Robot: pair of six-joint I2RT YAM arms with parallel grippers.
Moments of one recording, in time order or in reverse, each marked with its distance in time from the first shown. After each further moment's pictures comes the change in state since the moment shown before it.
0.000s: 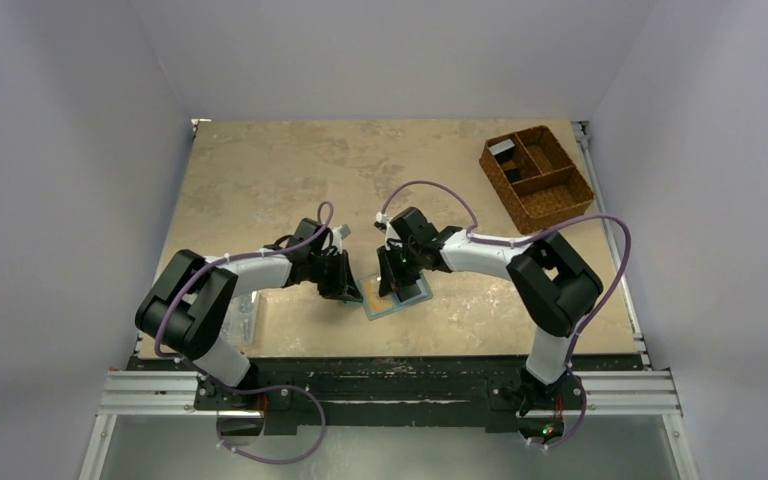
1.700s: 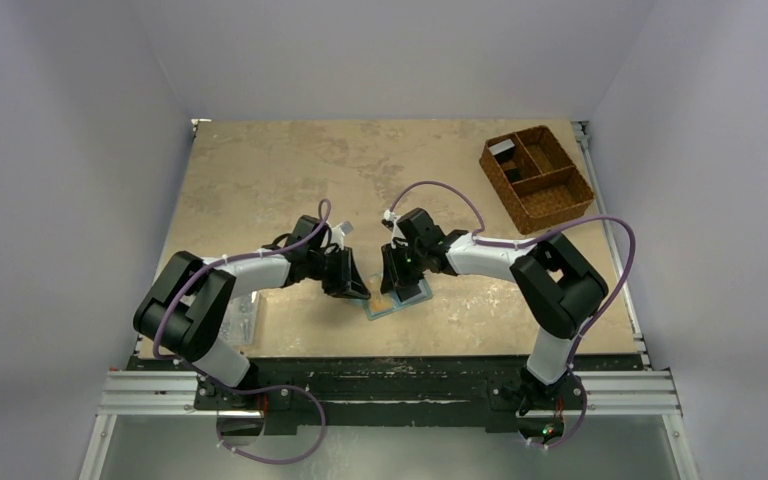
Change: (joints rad) left arm 0.010 -0.013 -0.001 0.060 0.121 -0.086; right arm -0.014 -0.022 -0.063 0.087 0.028 0.046
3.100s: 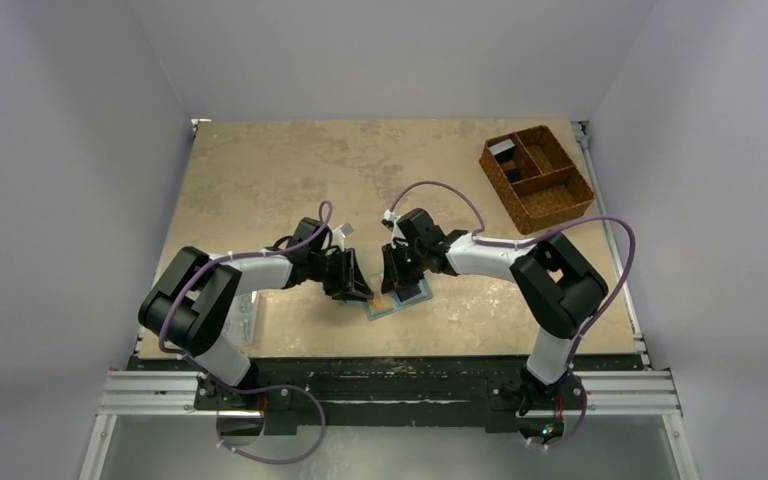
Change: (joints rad) left arm 0.000 0.037 -0.018 0.058 0.004 -0.018; right arm 0.000 0.000 0.000 -0.001 0.000 -0.002
